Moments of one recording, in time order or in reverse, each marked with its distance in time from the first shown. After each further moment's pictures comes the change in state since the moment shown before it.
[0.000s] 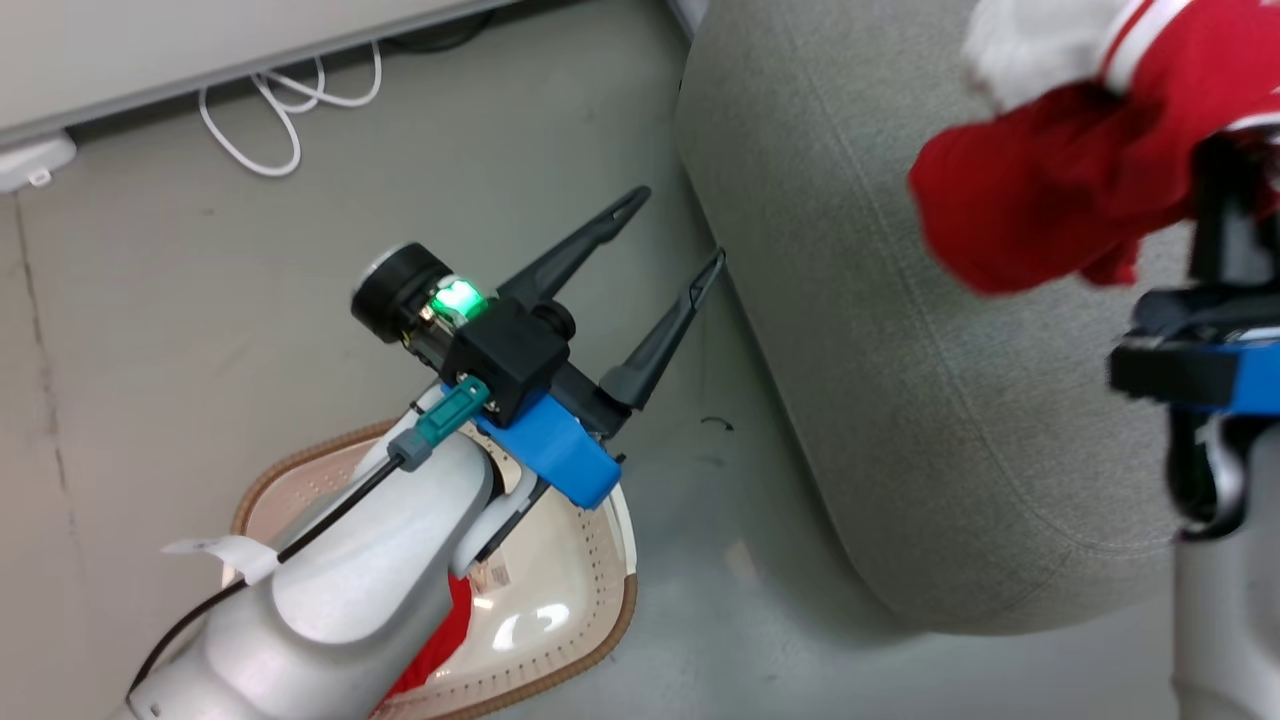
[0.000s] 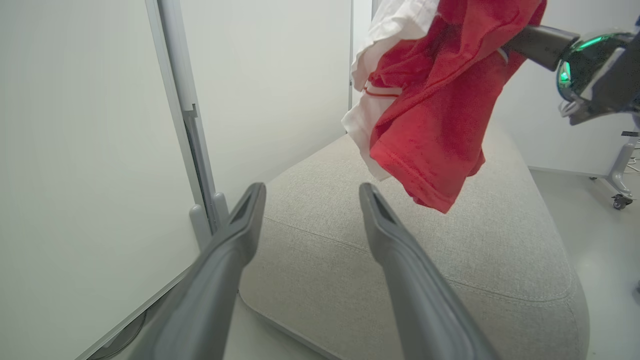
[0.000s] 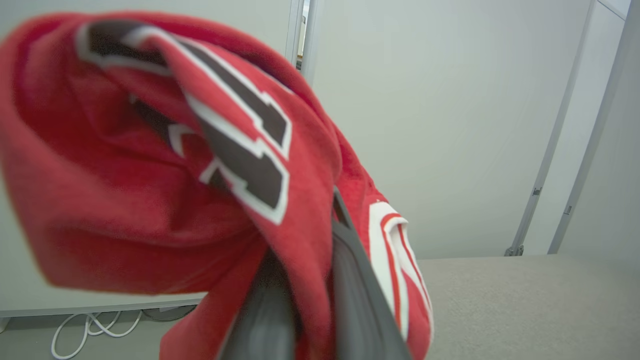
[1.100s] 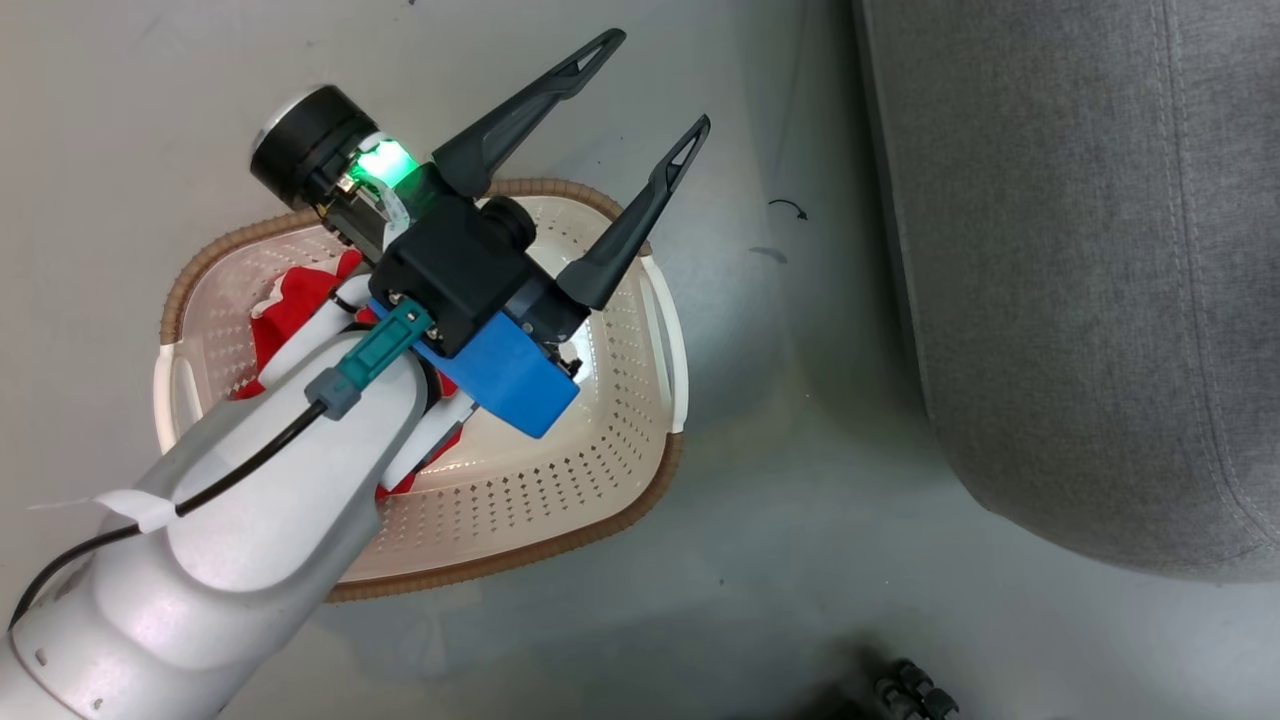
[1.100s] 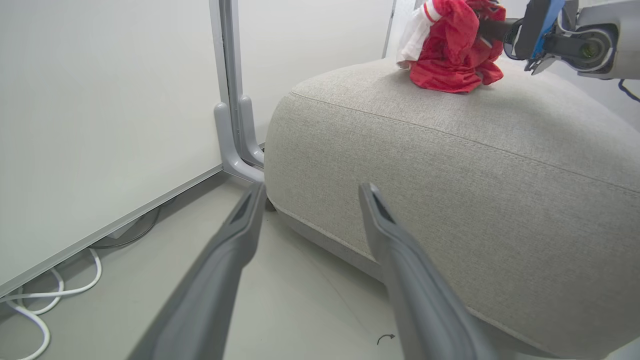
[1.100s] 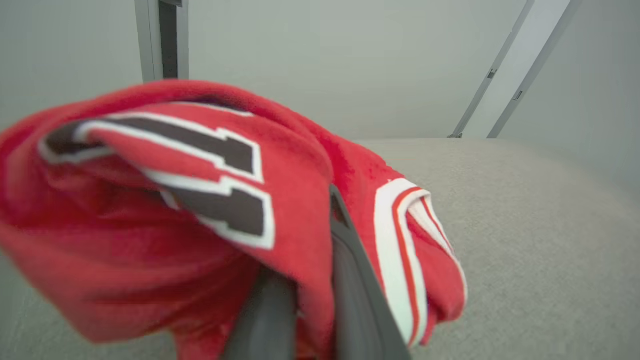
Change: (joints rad) left arm -0.156 0.120 0.015 -0.153 0.063 0.007 0.056; right arm -0.504 -0.228 -0.338 0.515 -0.021 0.000 0.000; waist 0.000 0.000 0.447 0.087
